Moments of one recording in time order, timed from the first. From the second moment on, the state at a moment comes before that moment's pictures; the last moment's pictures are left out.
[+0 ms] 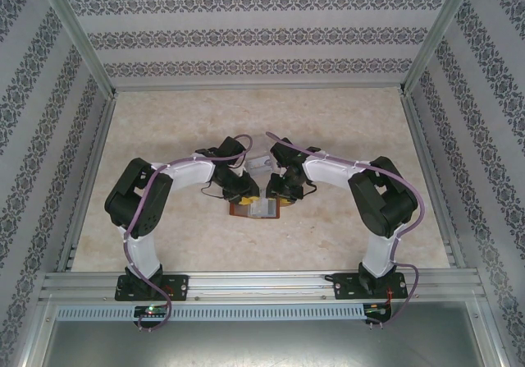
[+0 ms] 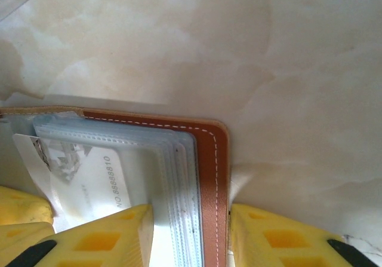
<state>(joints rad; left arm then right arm) -0.52 1.85 1.11 -0.52 0.57 -0.78 0.61 1.85 1.13 -0.64 -0.30 0.75</state>
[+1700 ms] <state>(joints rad) -0.50 1.85 1.02 -0.38 0.61 -0.81 0.61 1.85 1.13 -0.64 -0.30 0.73</state>
